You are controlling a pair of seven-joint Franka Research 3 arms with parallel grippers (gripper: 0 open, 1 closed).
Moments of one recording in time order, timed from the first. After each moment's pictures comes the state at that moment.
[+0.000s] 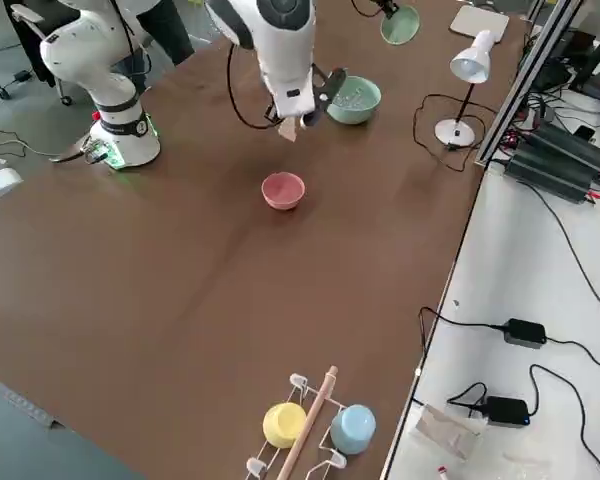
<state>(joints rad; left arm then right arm) -1.07 0.61 0.33 -1.26 0.41 1.54 -1.80 -0.02 0.10 -0.16 -1.77 0.46 1.53 -0.12</state>
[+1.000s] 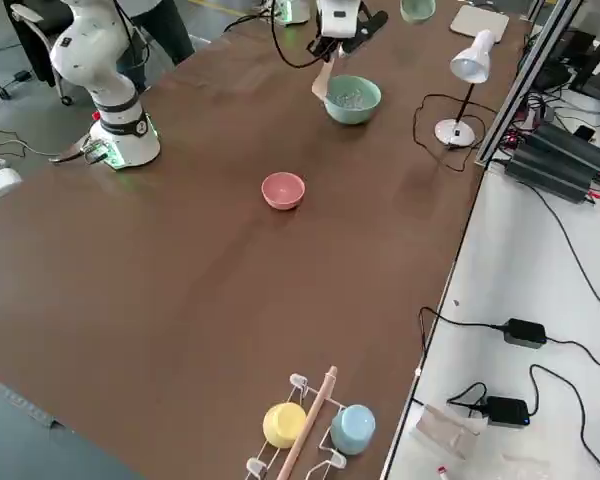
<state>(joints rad) -0.65 0.16 0.32 -1.83 0.11 1.86 -1.03 0.35 0.07 -0.15 -1.74 0.46 1.68 0.44</state>
